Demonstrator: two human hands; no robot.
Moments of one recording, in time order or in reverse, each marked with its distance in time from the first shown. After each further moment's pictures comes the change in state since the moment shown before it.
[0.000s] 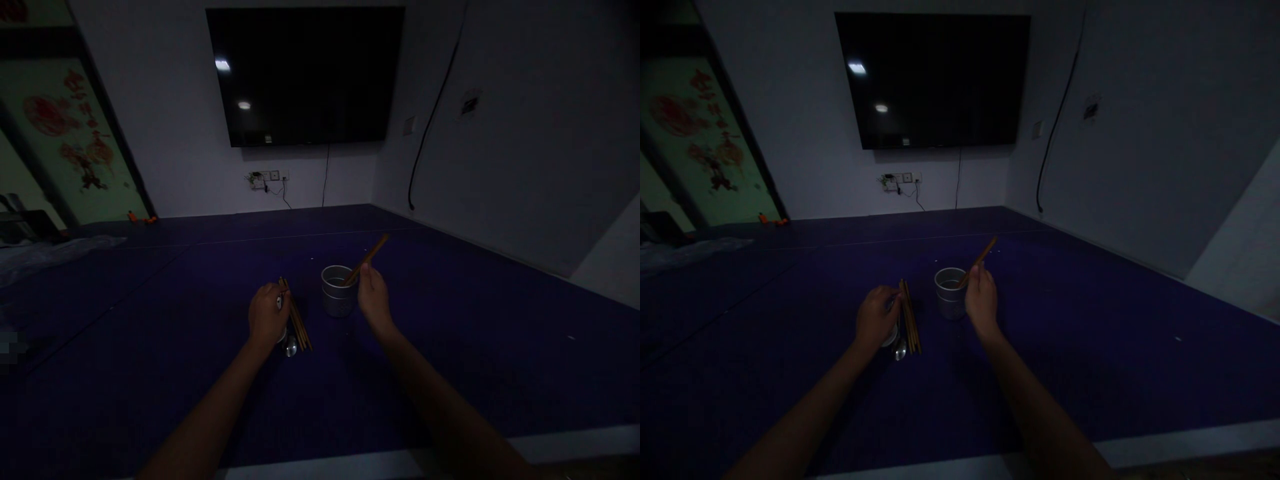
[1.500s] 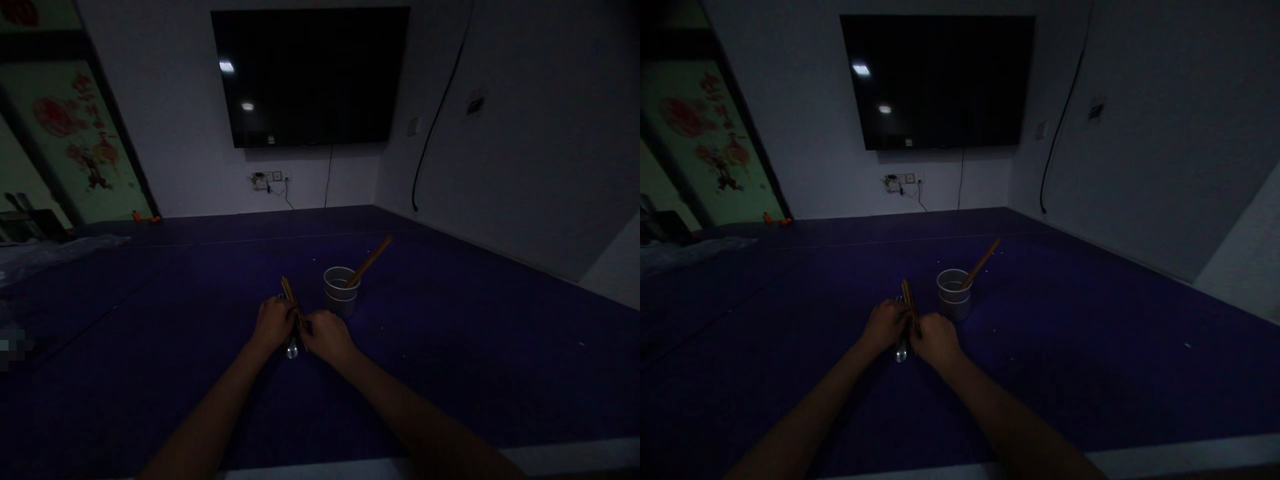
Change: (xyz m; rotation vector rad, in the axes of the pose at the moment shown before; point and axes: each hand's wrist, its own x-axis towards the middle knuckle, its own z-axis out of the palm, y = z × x) left_hand -0.002 -0.002 0.006 0.155 -0.567 -0.014; right_hand -0.070 -0.050 0.029 -0.579 -0.902 -0.220
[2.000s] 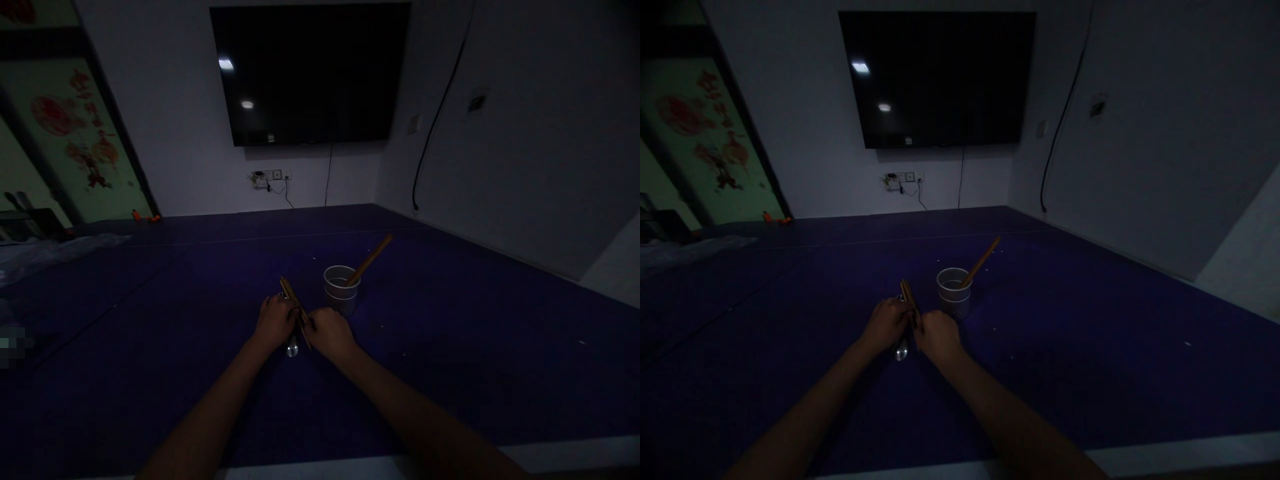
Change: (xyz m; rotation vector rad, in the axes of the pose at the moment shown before) left_hand -0.001 0.001 0.000 -0.044 0.007 0.062; right_hand 0.002 0.002 -0.001 0.004 -0.012 0.079
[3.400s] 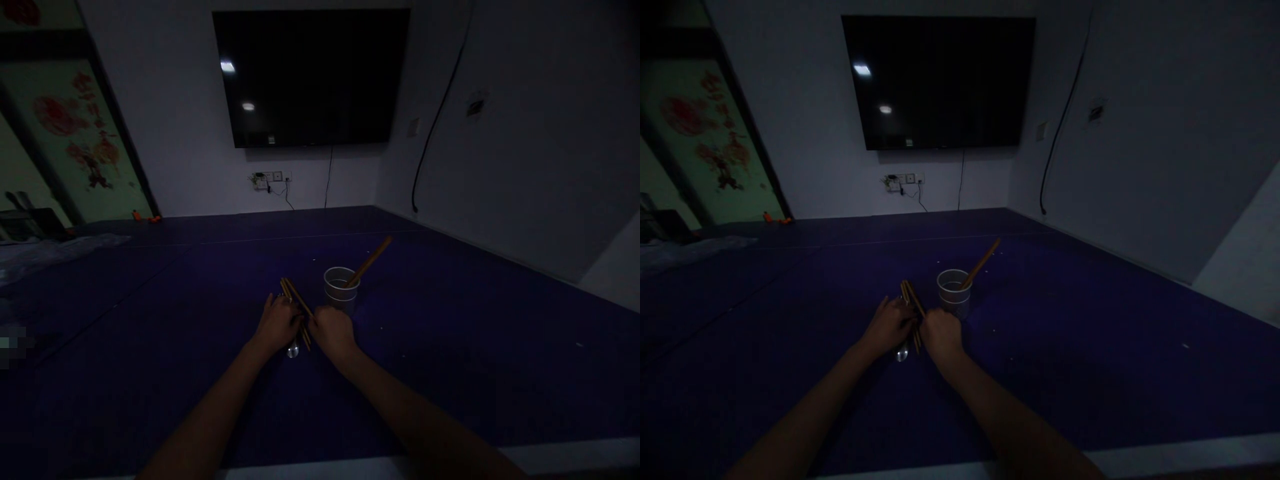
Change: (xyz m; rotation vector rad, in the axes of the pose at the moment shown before) left_hand -0.003 0.006 -0.006 0.031 -0.062 0.080; right_hand 0.001 -0.003 -0.006 -0.128 0.046 0.094
